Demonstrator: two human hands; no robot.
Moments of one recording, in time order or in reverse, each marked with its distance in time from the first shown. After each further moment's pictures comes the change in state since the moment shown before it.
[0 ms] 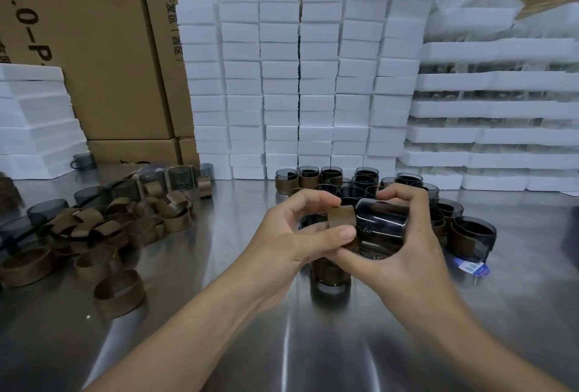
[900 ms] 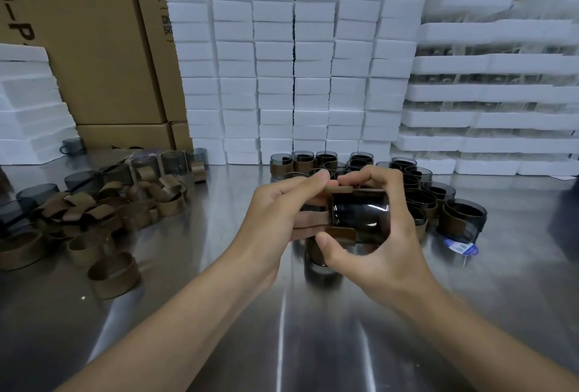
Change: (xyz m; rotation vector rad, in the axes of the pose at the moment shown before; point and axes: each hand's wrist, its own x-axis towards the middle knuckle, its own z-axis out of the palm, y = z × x) left_hand -0.008 0.016 0.015 0.129 0.147 -0.062; right_hand 0.005 0.006 0.009 0.144 -0.110 -0.262
